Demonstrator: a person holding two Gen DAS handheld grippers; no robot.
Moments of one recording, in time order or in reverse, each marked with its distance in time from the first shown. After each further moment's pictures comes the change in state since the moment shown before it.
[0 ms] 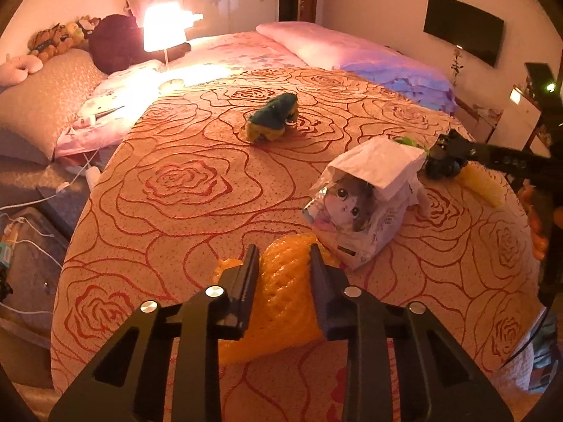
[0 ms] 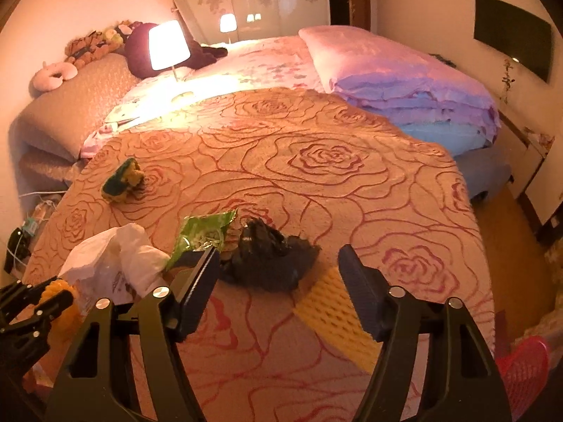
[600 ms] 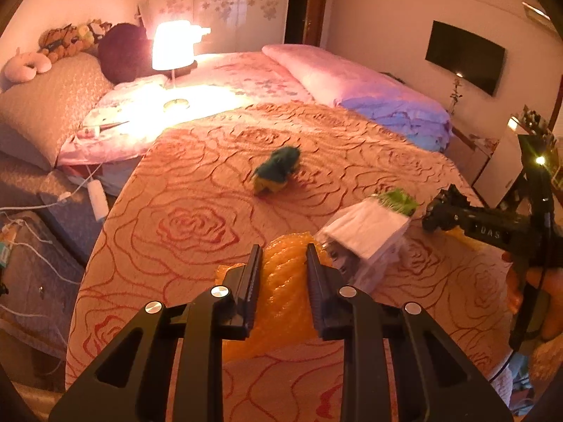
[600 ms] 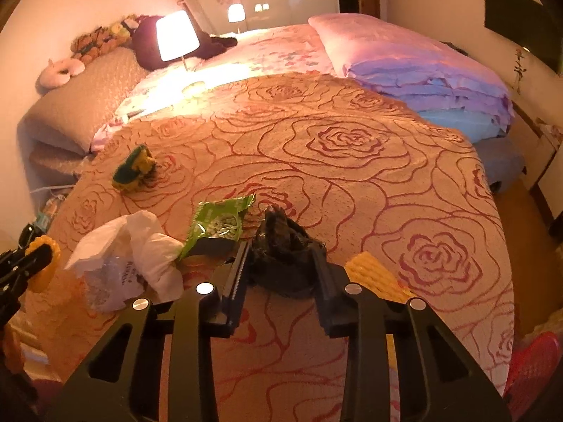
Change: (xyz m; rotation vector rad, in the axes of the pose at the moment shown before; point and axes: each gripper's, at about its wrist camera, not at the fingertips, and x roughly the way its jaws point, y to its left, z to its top) left arm -0.028 0.002 0.029 -0.044 -0.096 -0.029; right arm 0.000 0.003 -0.007 0.021 0.031 0.057
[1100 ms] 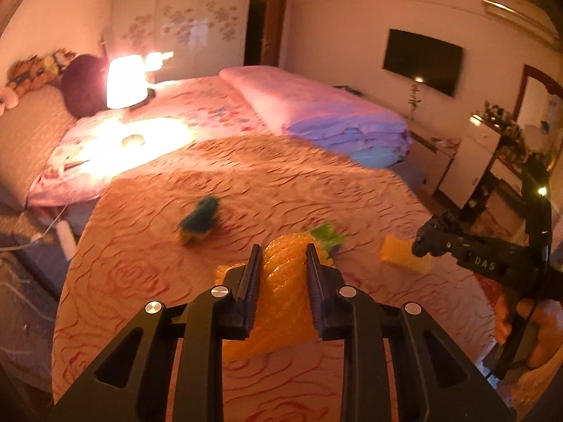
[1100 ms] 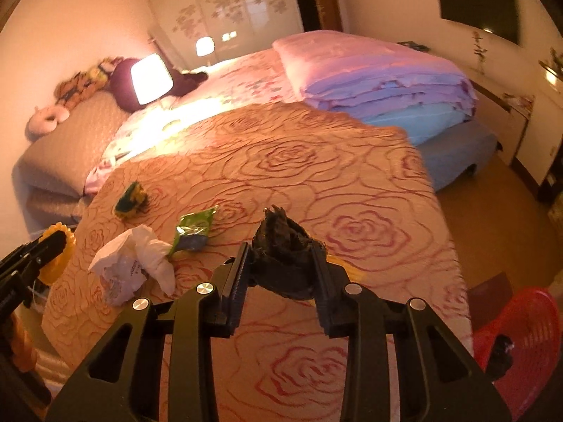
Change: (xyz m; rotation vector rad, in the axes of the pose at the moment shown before) left arm -0.019 -0.063 0.029 0.098 -0.087 -0.138; right arm -0.066 -0.040 -0.024 0.146 -0.108 -0.050
